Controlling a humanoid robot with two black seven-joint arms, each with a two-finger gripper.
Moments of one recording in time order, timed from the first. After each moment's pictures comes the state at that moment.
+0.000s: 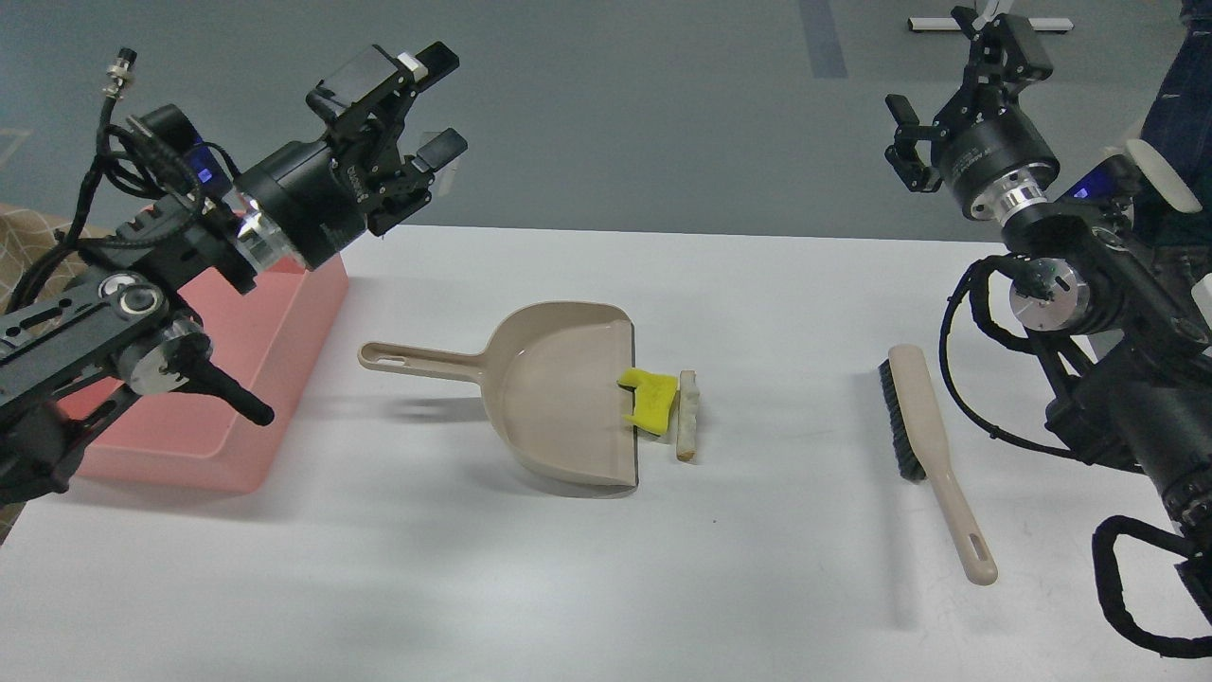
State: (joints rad) left arm -0.59 0.81 -0.75 -1.56 0.68 -0.08 -0.30; right arm 0.85 -0.19 1.06 0.67 -0.55 0.22 0.23
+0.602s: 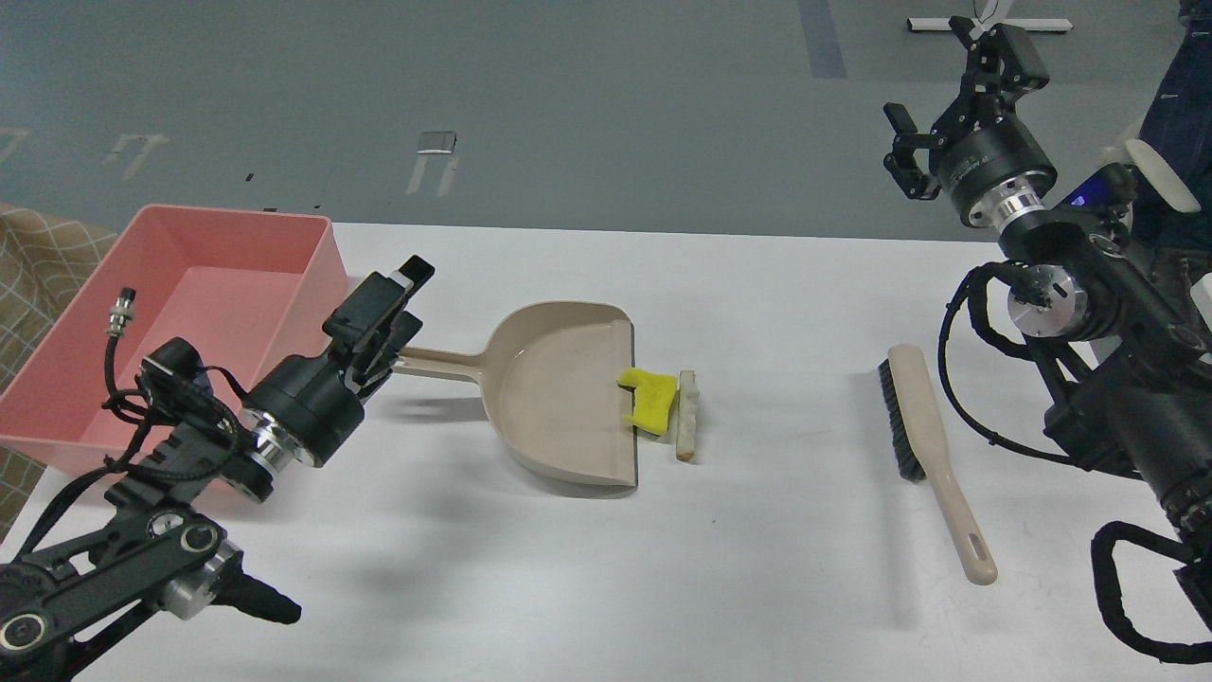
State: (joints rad) left arm -0.12 0.72 -0.77 -1.69 0.98 0.30 -0.28; right arm 0.84 -0.19 1.06 0.68 -0.55 0.22 0.23
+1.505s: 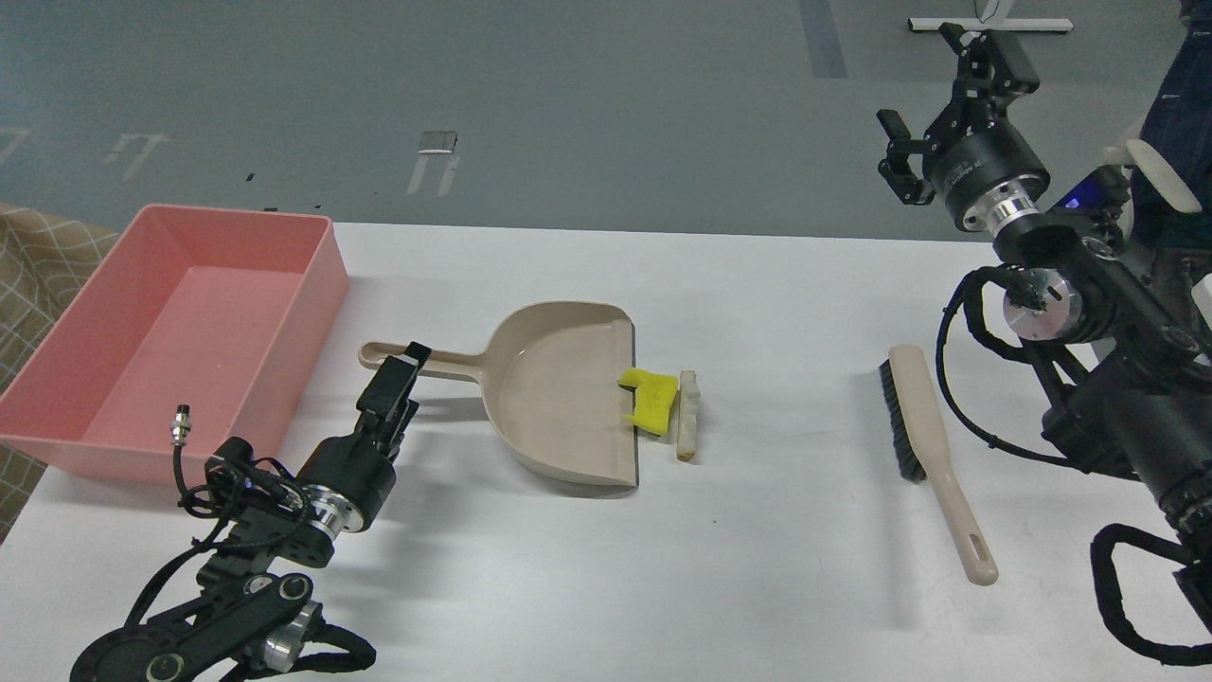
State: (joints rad) left arm -0.09 0.42 -0.78 -1.39 1.01 0.42 -0.27; right arm 0.84 -0.19 1.04 0.67 -0.55 0.22 0.23
